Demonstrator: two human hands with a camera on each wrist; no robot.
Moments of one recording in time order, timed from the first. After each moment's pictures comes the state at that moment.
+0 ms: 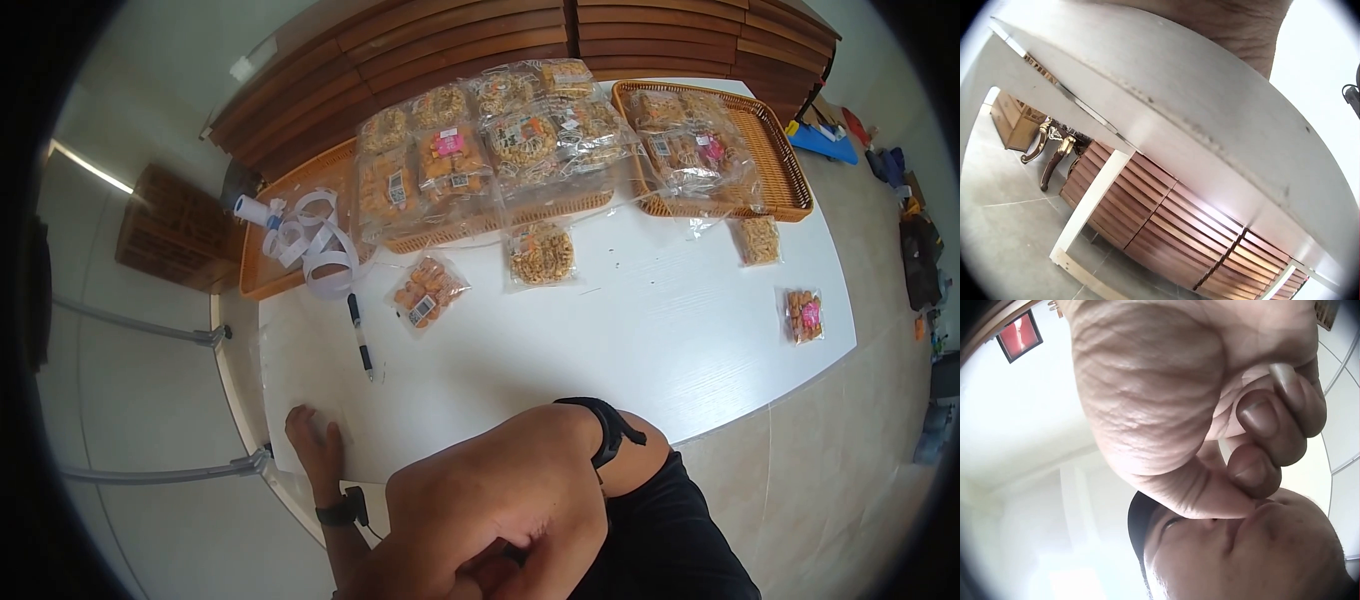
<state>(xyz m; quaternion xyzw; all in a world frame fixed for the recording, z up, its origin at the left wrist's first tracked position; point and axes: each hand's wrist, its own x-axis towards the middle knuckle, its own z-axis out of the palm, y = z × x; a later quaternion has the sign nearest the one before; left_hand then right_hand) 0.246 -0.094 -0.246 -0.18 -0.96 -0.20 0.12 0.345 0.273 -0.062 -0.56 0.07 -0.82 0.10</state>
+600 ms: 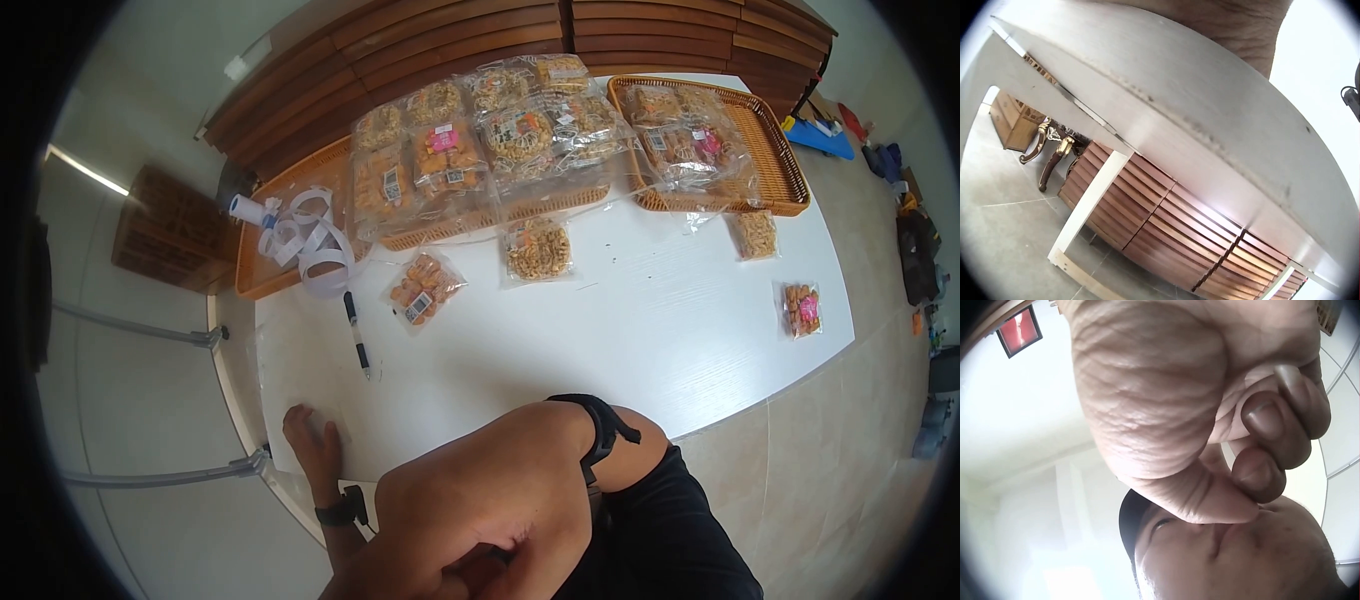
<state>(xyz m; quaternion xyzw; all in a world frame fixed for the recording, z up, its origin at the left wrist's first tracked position) 0.246 -0.095 -0.248 -0.18 -0.95 -0.21 0.12 0.338 0.281 -0.055 -0.57 0.17 -0.80 0.12</state>
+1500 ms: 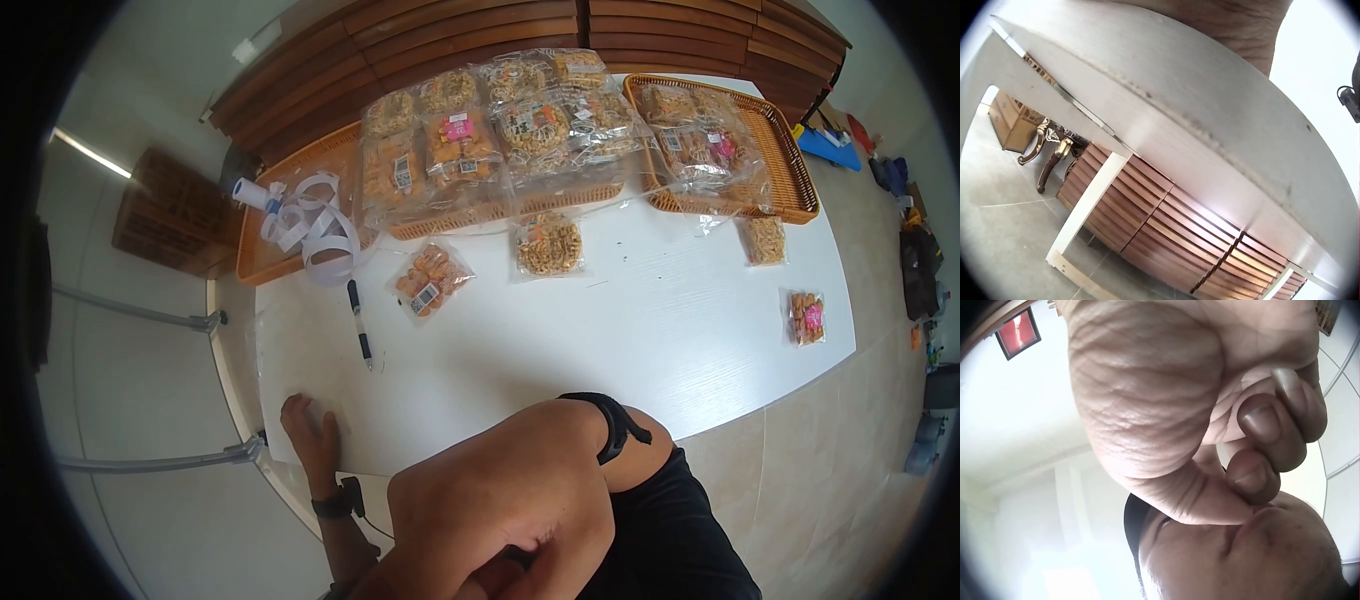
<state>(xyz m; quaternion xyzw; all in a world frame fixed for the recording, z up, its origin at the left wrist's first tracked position) 0.248 -0.092 -0.244 -0.17 -0.95 -0.21 0.12 0.341 0.268 -0.060 -0.55 0.08 -0.83 0.07</state>
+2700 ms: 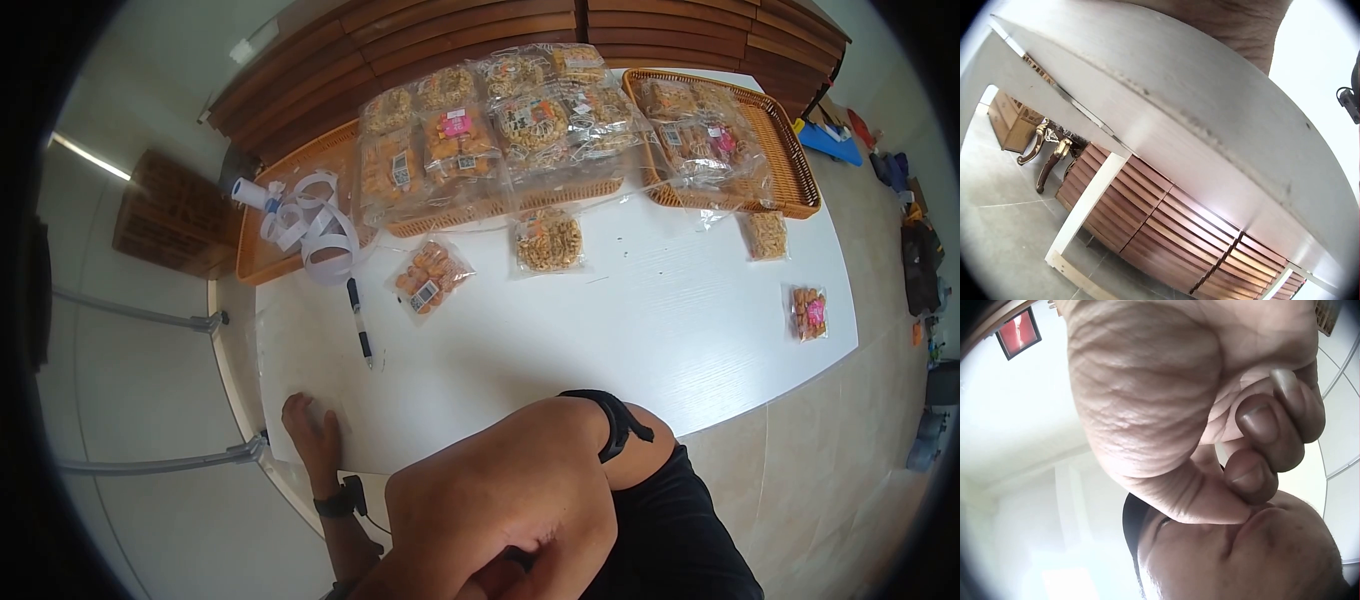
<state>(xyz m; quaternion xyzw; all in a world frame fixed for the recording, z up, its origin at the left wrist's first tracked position) 0.248 -0.092 -0.246 -0.17 -0.96 -0.20 0.12 0.344 0.264 -0.063 -0.54 0.08 -0.83 0.04</state>
